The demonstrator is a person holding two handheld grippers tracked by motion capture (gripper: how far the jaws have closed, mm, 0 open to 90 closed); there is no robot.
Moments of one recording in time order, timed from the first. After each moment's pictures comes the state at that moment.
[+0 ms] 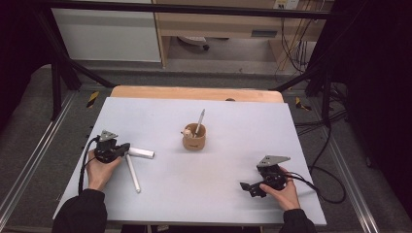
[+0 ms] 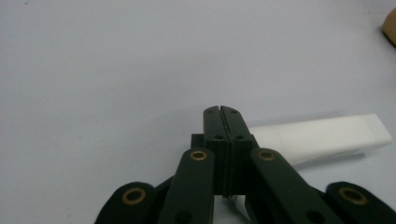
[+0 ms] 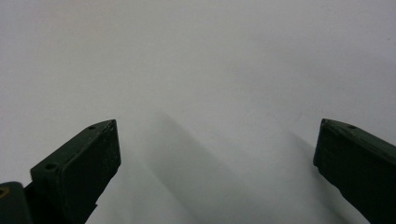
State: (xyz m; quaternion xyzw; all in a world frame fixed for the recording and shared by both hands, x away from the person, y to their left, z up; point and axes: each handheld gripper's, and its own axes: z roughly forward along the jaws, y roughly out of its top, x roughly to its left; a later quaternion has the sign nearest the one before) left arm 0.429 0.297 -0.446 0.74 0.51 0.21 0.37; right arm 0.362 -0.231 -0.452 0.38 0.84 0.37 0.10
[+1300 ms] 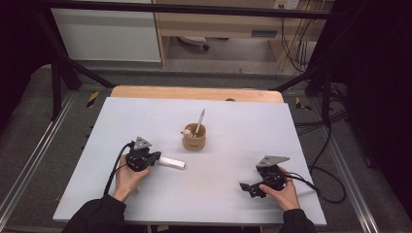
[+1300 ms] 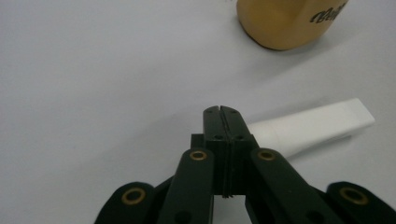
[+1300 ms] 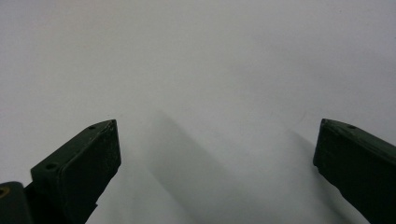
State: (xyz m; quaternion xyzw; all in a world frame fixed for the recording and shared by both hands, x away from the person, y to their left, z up) left arm 0.406 0.198 -0.443 0.79 0.45 0.16 0.38; right arm 0.362 -0.230 -0.453 0.38 0.84 0.37 0.09
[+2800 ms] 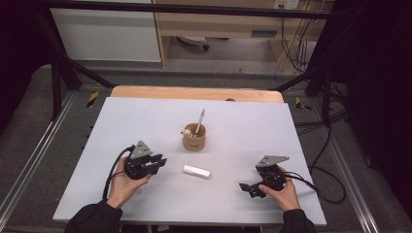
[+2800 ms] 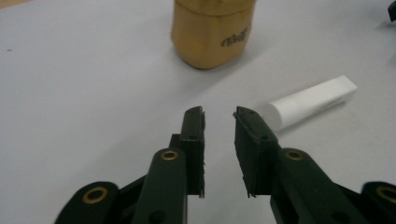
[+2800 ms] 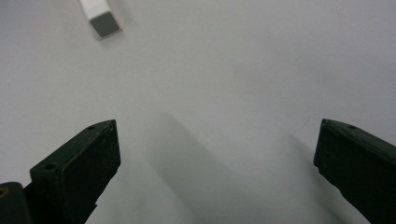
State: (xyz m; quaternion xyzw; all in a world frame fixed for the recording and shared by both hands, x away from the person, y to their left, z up) left arm 0.373 0.208 -0.410 0.81 0.37 0.17 0.42; right arm 0.362 -0.227 -0.449 0.37 0.85 0.37 0.09
